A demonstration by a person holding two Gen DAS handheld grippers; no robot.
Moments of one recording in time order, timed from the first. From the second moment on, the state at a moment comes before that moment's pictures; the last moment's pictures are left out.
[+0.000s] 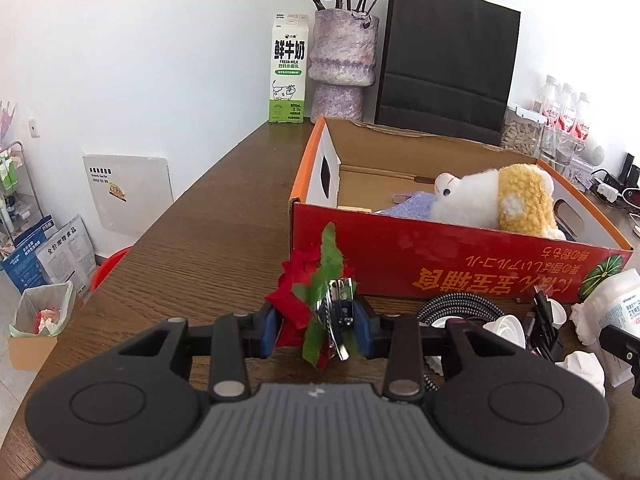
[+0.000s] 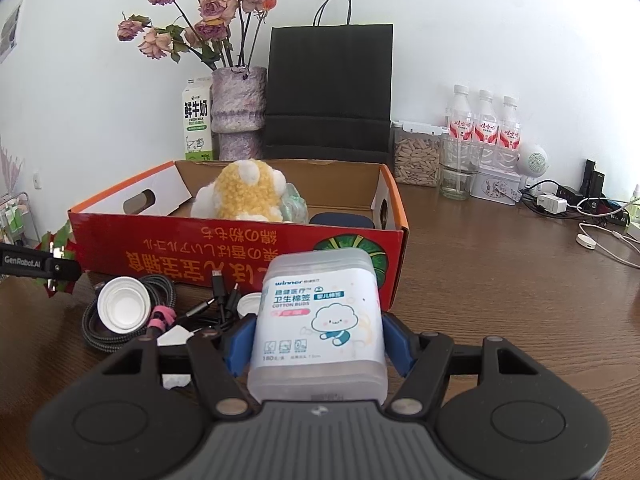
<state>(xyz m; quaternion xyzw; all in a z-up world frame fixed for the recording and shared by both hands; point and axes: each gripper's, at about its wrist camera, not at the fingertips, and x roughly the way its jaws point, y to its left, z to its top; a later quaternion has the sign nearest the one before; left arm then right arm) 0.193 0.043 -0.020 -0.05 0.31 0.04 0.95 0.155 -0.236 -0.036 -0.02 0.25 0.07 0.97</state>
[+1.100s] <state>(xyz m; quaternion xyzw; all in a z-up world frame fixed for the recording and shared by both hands) 0.260 -0.005 0.038 -0.05 0.24 0.01 0.97 0.221 -0.227 0.034 -0.01 0.16 0.08 0.98</state>
